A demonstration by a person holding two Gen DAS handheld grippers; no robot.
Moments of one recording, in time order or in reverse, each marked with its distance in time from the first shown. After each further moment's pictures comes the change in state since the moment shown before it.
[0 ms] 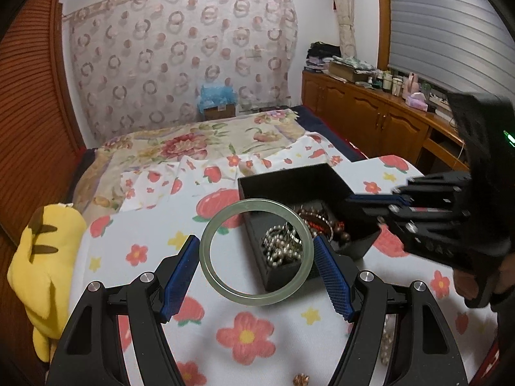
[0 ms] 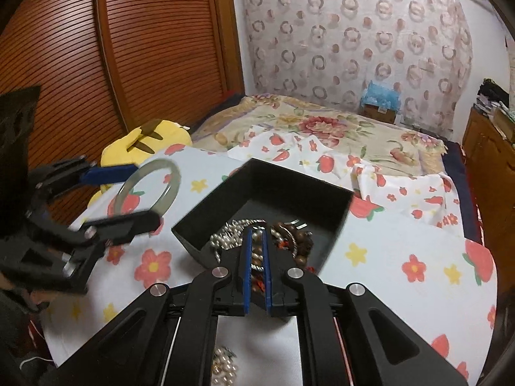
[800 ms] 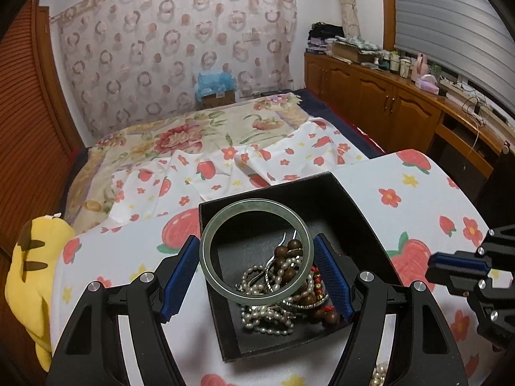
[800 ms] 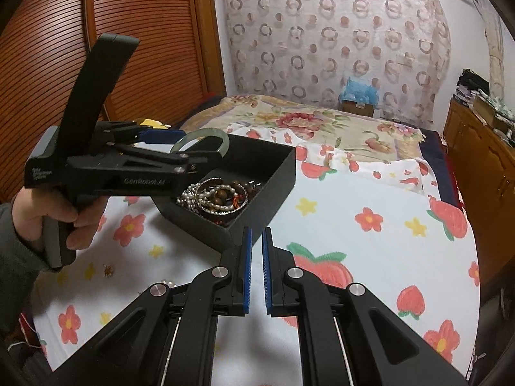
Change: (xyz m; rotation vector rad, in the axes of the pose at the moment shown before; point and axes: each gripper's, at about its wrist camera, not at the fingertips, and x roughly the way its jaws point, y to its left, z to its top) left arm 0.075 -0.028 0.031 0.032 0.078 0.037; right arm -0.031 -0.036 -0.051 0.042 -0.016 -0.060
